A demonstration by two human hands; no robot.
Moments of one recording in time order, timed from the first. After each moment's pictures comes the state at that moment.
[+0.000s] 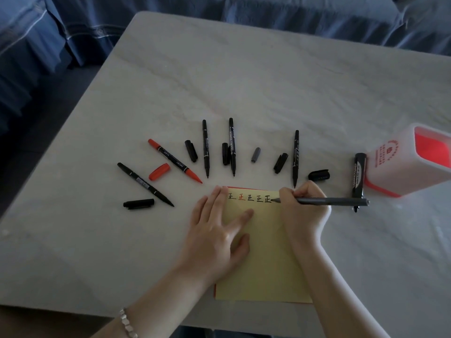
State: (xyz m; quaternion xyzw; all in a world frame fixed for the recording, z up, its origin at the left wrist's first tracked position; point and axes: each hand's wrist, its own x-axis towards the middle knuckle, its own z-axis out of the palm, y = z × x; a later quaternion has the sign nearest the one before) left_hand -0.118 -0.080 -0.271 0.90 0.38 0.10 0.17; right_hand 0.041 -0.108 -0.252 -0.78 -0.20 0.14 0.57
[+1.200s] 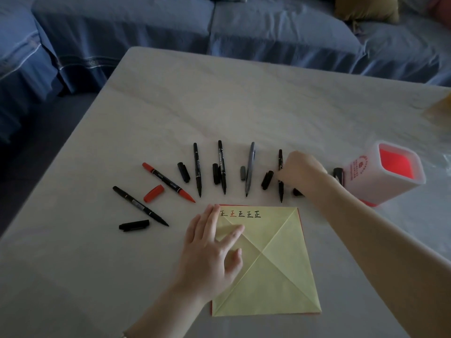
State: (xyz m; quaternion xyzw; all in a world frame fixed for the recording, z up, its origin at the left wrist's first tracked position) left_hand -0.118 -0.080 -0.269 0.91 0.38 0.09 0.16; right_hand 0.117 -0.033 -0.197 -0.91 -0.37 0.21 -0.01
